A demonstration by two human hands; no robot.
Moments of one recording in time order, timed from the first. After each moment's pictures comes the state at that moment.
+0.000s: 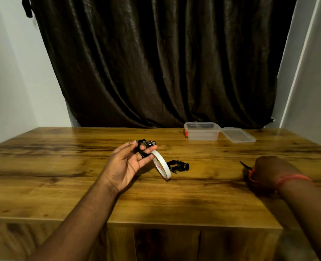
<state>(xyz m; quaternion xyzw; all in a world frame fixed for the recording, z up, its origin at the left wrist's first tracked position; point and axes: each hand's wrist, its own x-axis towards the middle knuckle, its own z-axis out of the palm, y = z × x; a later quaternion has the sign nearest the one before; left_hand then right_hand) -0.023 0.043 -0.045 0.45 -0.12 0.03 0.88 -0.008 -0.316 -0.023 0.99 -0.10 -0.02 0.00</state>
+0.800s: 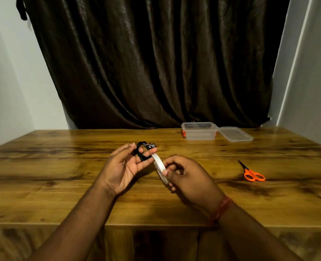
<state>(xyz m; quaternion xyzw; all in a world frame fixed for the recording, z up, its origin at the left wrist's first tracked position) -0.025 0.041 -0.046 0.46 -0.15 0.01 0.88 -0.058 -0.155 -0.049 0.79 0.21 0.02 -0.58</state>
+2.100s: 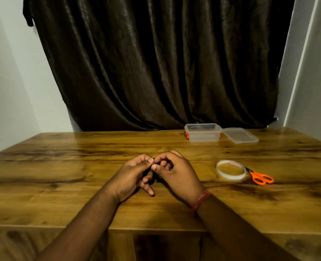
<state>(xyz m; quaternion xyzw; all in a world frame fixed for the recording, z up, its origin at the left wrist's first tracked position) -0.022 0.036 -0.064 0.63 -0.15 -0.05 0.76 -0.012 -0.128 -0.070 0.78 0.27 0.18 -0.54</state>
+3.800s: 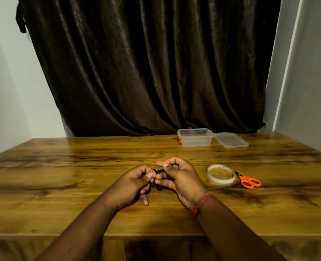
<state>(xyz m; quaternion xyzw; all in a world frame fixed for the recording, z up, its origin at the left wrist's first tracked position) -0.027 0.020 -0.070 0.72 -0.19 -0.07 0.66 -0.012 -0.151 -0.067 0.55 0.13 -0.06 -0.82</state>
